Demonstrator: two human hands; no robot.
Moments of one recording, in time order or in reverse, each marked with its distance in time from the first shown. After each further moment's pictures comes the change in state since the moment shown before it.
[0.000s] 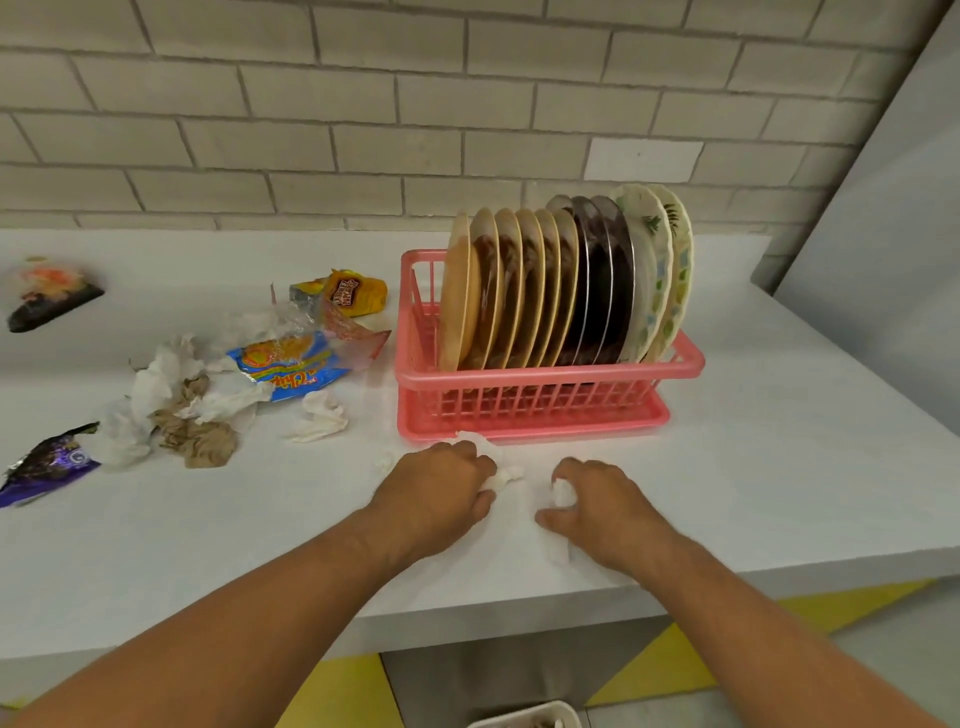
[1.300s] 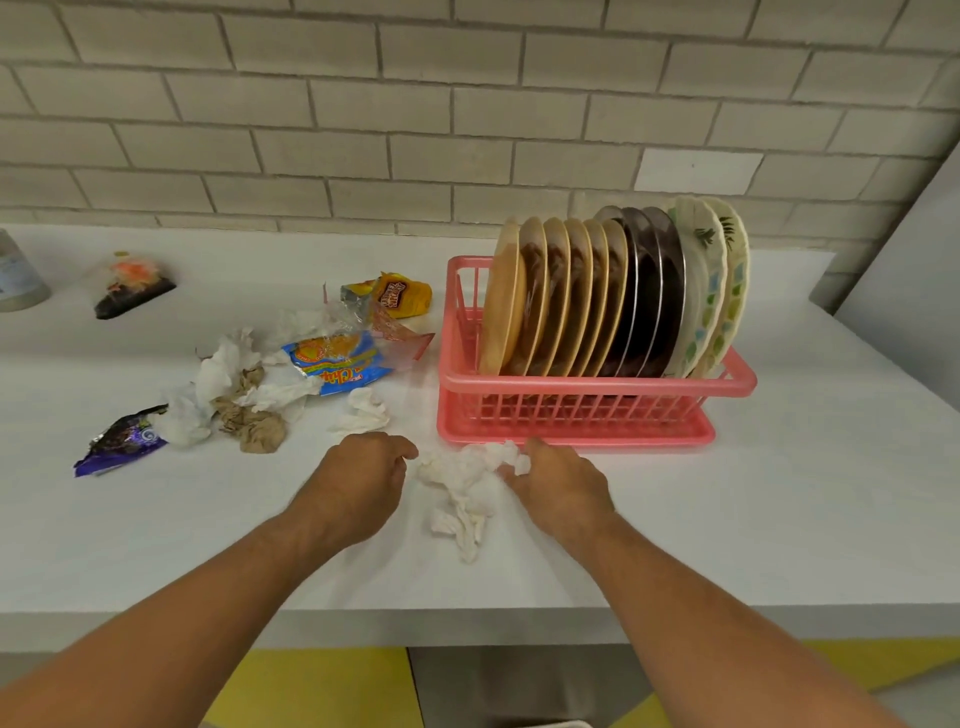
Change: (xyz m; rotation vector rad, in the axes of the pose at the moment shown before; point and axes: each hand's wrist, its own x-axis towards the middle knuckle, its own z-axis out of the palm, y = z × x) left_hand -0.051 -0.075 -0.010 -0.251 0.208 -0.403; right_hand 0.037 -0.064 0.029 -0.029 0.125 -0.063
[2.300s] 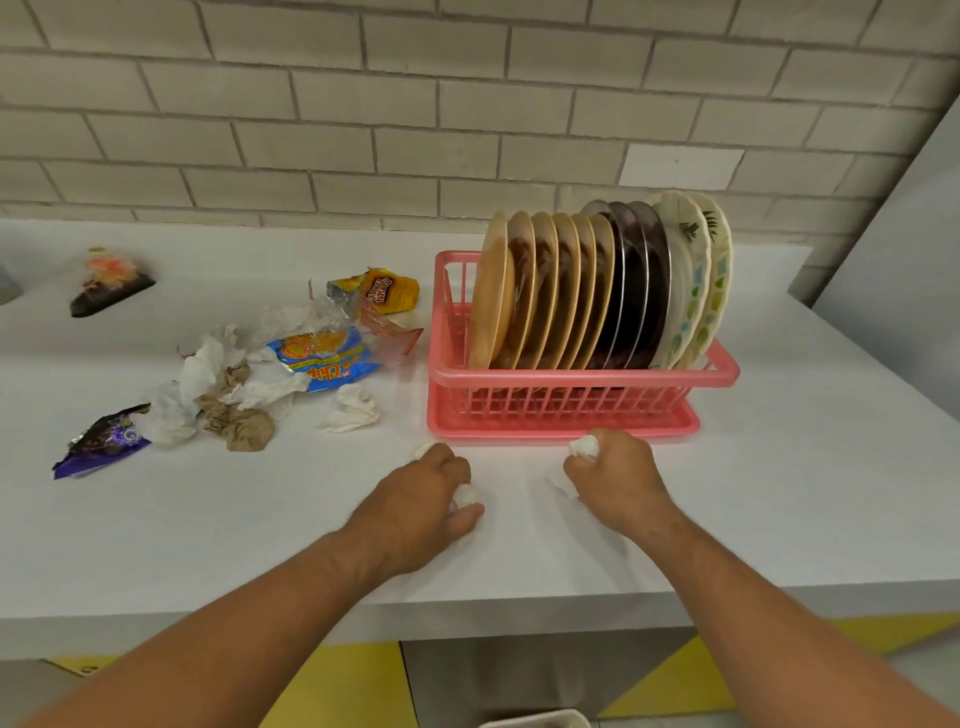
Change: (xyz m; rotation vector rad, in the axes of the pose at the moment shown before) left_hand -0.013 0.043 0.025 -0.023 -0.228 0.222; right_hand -0.015 0.042 -0.034 0.392 0.122 0.154
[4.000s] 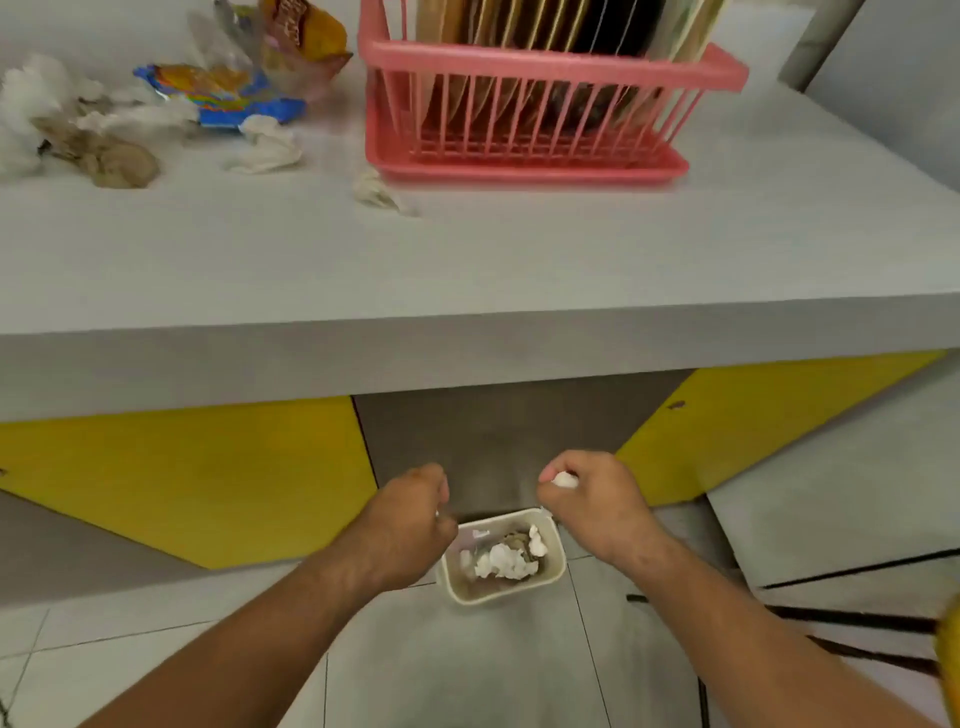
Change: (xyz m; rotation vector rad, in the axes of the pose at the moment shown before) left_hand -0.130 -0.003 0.226 -0.232 -0.194 -0.214; right_hand -0.172 0.173 0.114 0.011 -0.162 0.187
